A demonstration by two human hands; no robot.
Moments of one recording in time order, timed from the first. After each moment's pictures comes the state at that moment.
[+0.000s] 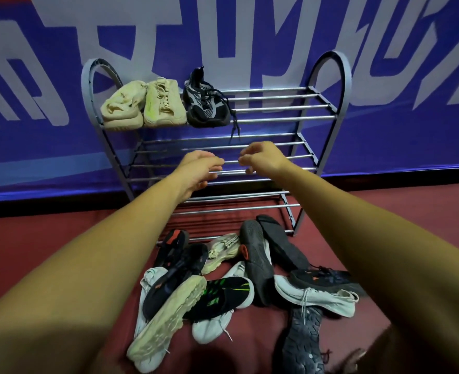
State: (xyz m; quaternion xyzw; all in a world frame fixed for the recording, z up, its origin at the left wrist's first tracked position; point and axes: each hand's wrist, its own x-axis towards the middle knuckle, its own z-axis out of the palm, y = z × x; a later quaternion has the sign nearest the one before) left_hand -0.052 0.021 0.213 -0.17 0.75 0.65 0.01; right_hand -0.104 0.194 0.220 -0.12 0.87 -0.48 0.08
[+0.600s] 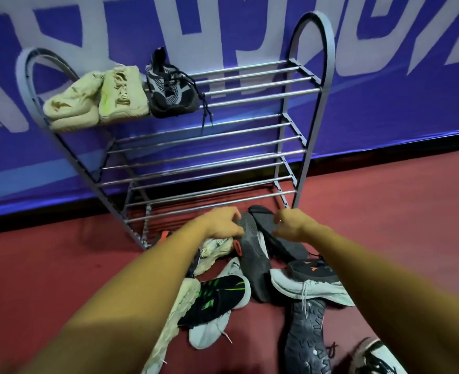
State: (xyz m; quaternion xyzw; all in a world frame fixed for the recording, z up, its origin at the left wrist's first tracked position) left_hand -0.062 0.090 0.098 0.03 0.94 0.22 0.25; right_hand -0.094 0.294 0.056 -0.08 0.96 -0.15 0.23
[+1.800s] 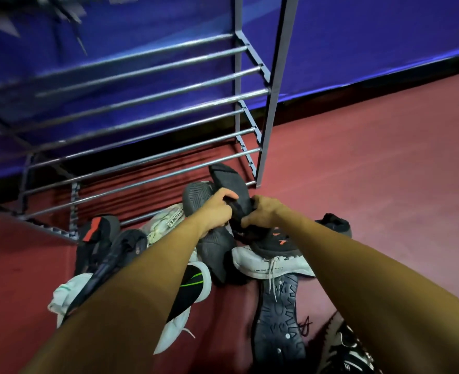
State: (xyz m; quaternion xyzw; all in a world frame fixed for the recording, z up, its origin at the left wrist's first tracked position) left_hand -0.137 0.173 -0.066 -0.10 0.83 0.47 0.29; right_hand -0.146 0.333 -0.072 0.05 0.90 -0.26 0.35
